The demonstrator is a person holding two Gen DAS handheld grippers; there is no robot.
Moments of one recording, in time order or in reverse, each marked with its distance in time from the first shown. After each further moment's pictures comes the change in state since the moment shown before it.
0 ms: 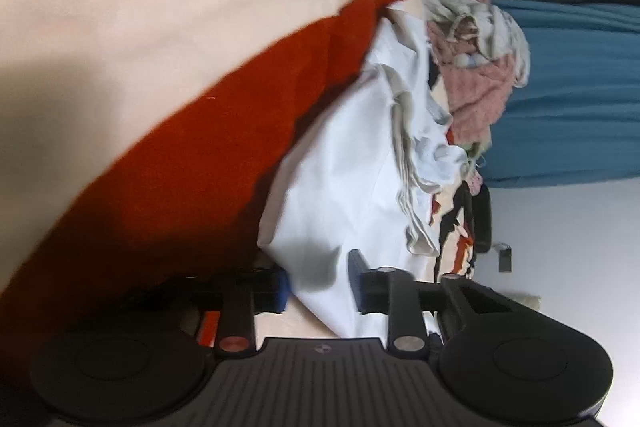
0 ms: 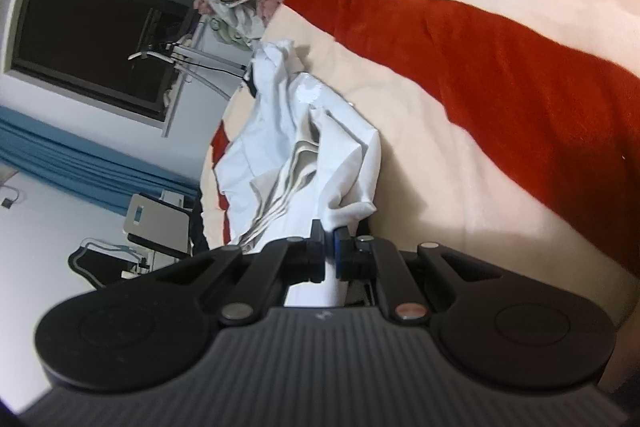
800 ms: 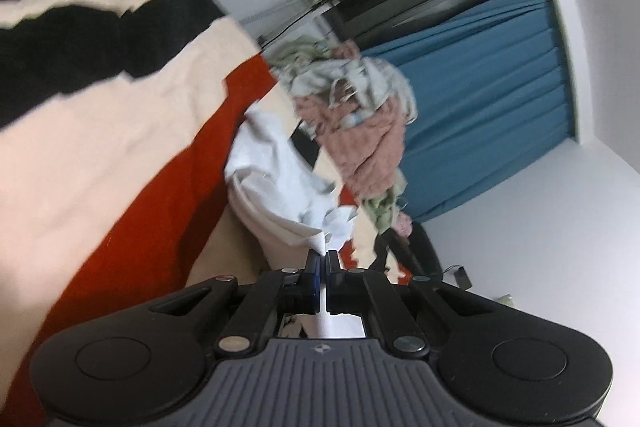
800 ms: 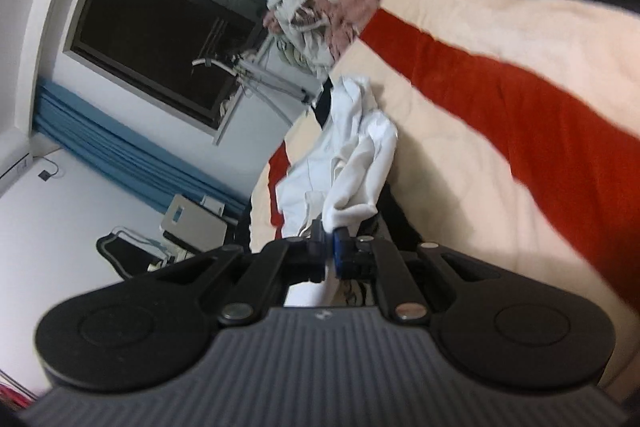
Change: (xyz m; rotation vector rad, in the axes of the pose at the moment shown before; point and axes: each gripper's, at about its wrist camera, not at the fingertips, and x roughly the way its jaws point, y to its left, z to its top) left arm -0.079 -0.059 -0.033 0.292 -0.266 -0.177; right arm -0.023 0.027 0.004 -0.130 -0.072 0.126
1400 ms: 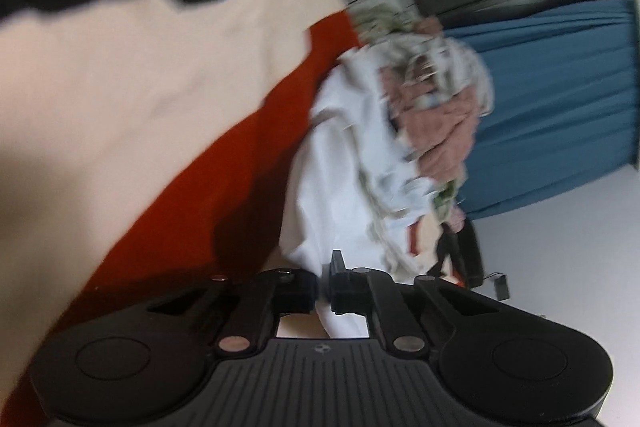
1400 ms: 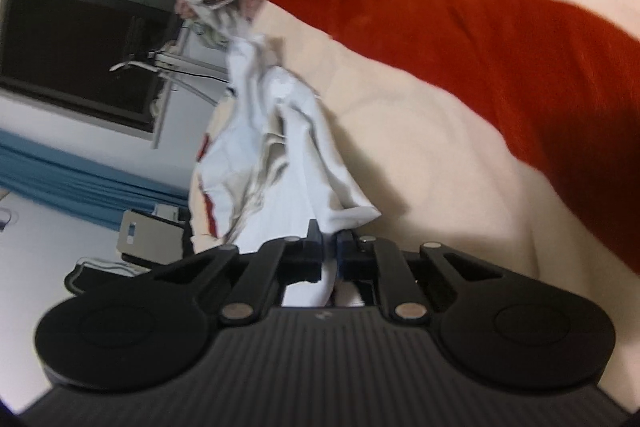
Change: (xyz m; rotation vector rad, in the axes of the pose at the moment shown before) left arm 0.112 0.051 0.034 -0.120 0.064 0.127; right arm 0.083 -0.036 0.012 0.179 0.070 -0.140
